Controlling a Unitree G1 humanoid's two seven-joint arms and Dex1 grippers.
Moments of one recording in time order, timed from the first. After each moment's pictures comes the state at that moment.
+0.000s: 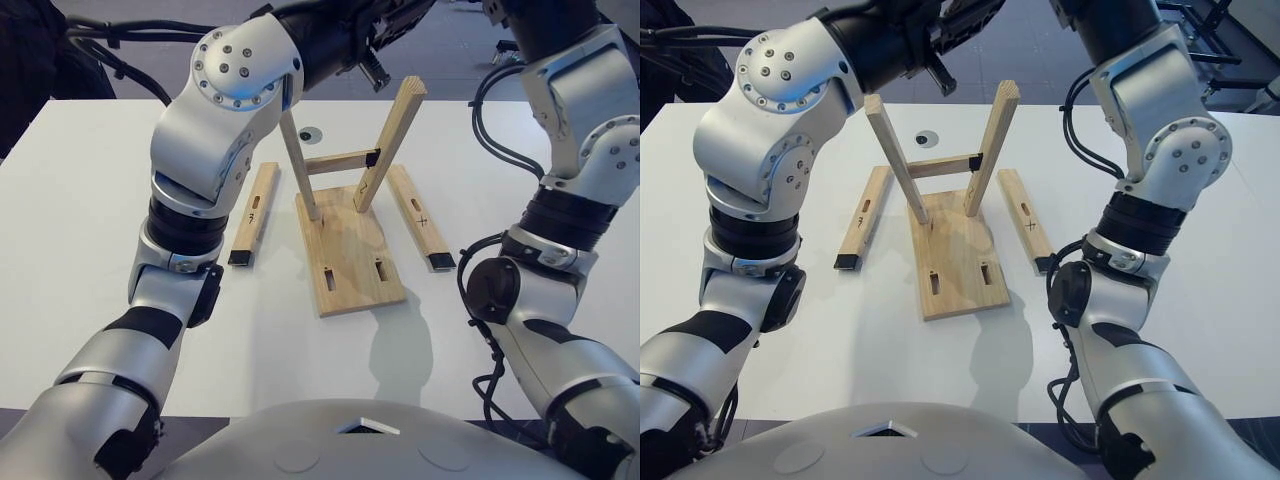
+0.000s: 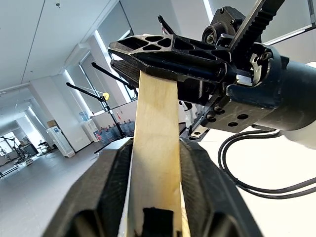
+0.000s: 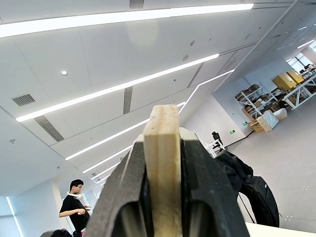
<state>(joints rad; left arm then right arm) -0.98 0.21 -0.21 -0.23 -0.21 0.70 -0.42 -0.89 -0.27 -0.43 0.01 1.40 0.78 0.09</state>
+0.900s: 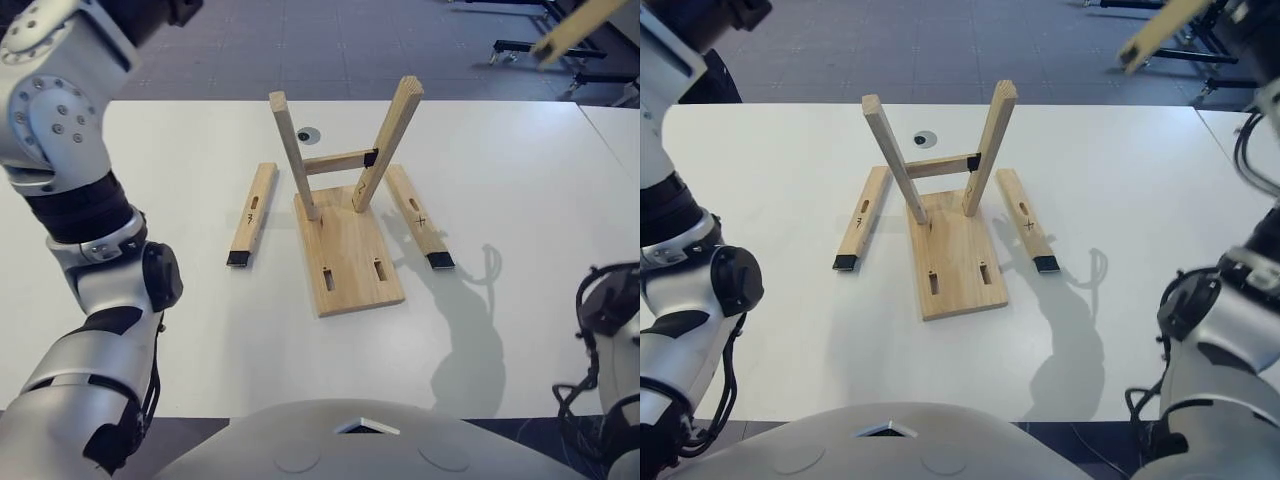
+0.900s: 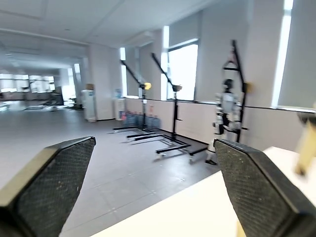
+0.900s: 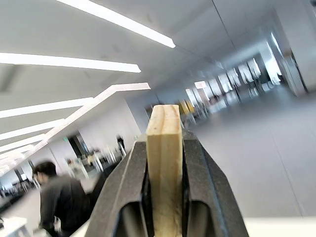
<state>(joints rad) -0.97 0.41 0.33 -0.15 -0.50 0.96 -0.39 -0.66 -0.73 -0.52 0.15 1.10 0.84 0.26</state>
